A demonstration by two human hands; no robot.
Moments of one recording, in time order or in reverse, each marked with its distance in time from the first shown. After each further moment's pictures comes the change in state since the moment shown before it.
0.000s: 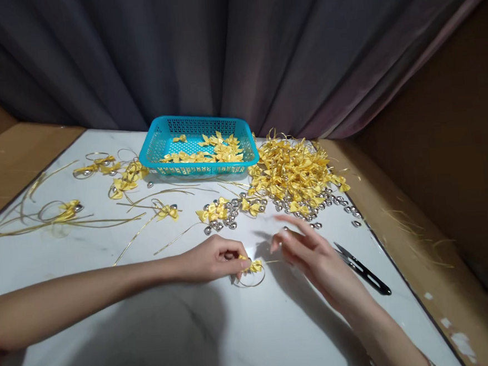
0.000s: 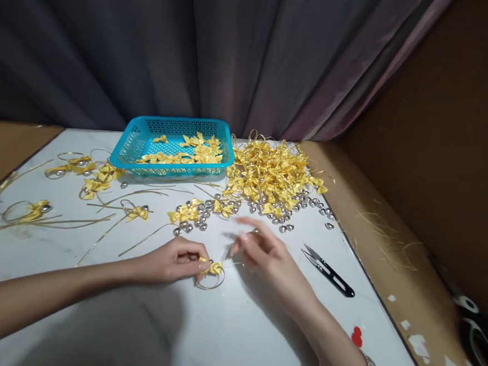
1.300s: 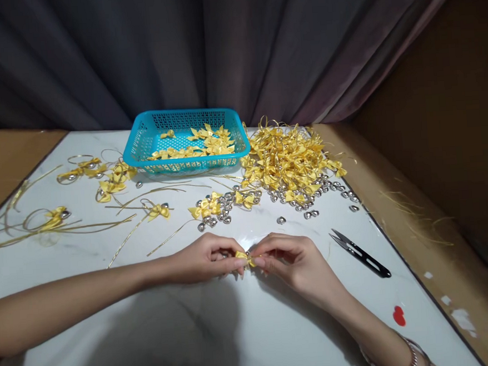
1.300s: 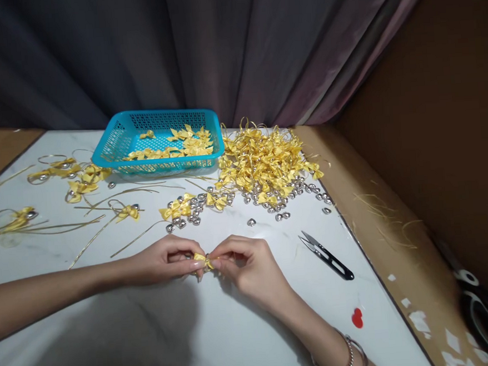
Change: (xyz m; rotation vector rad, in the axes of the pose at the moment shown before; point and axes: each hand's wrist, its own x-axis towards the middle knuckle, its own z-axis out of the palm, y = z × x) left_hand -0.001 0.004 0.001 0.056 -0.019 -0.065; right_hand -0.003 0.014 0.014 -0.291 -0.082 -0.220
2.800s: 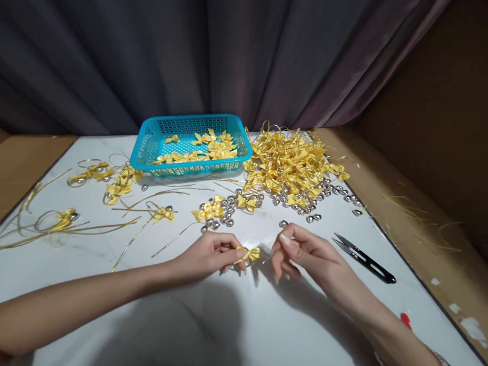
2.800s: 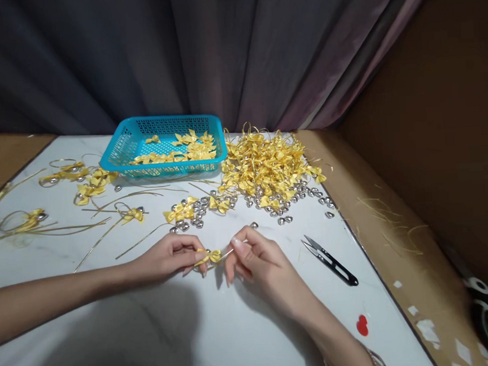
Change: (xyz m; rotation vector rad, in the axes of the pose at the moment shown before) left_hand 0.001 0.011 0.005 -0.047 0.177 -0.082; right_hand -0.005 -0.011 -0.015 0.318 -0.099 0.096
